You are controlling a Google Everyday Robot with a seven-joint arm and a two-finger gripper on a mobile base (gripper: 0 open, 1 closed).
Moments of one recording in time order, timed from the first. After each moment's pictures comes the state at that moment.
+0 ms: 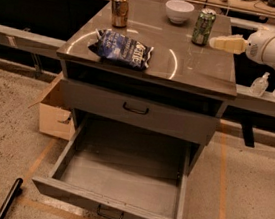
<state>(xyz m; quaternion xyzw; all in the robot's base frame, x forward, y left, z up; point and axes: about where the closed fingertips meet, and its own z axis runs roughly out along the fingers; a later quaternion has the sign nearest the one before) 0.809 -0.292 0.940 -0.21 0.74 0.09 0.64</state>
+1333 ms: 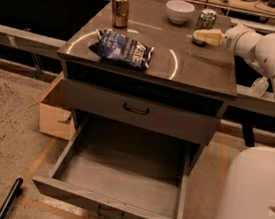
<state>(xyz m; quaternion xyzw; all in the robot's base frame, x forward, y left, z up) 0.913 -0.270 0.904 -0.17 0.73 0.11 0.65</state>
